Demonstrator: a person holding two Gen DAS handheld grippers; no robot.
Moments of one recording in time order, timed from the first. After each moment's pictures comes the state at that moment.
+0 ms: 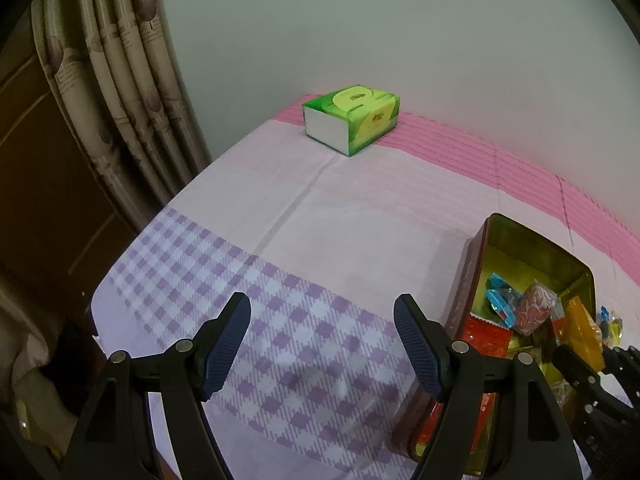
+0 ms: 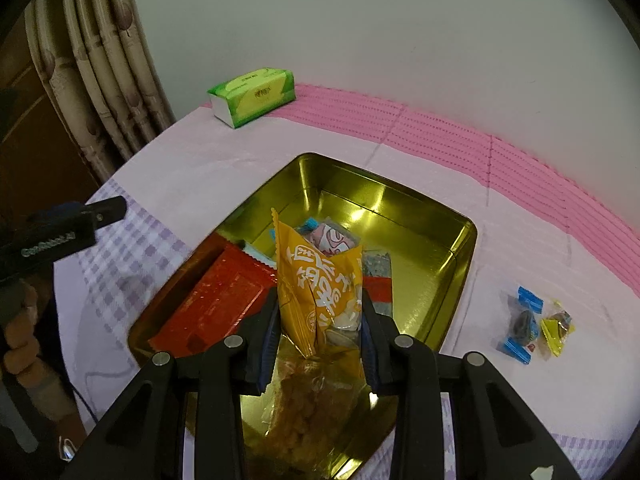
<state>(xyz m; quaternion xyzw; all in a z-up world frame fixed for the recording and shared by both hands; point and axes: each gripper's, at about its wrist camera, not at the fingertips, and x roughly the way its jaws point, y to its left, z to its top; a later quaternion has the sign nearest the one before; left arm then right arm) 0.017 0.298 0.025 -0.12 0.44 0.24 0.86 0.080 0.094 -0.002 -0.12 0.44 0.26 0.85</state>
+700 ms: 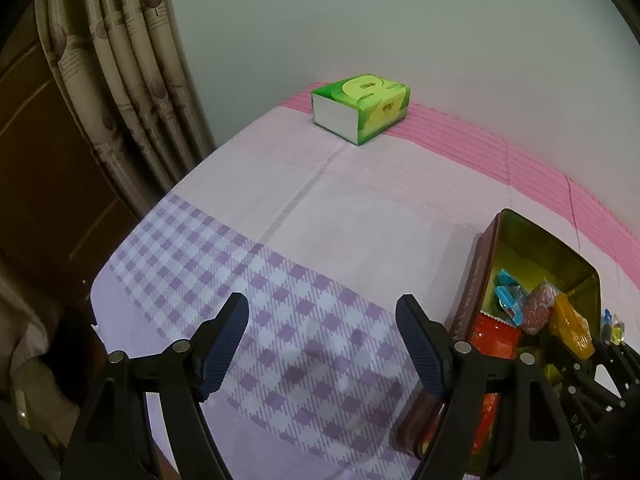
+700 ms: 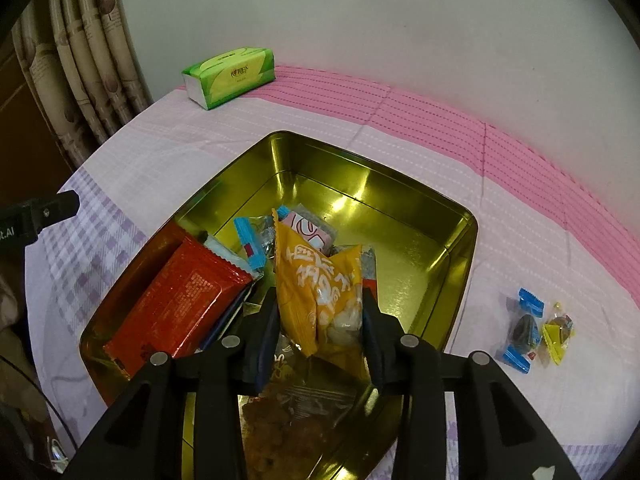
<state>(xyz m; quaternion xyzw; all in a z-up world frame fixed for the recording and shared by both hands) 0.016 0.303 0.019 -0.13 0.45 0.24 0.85 0.097 0.098 -0.025 -0.14 0.45 0.23 0.85</state>
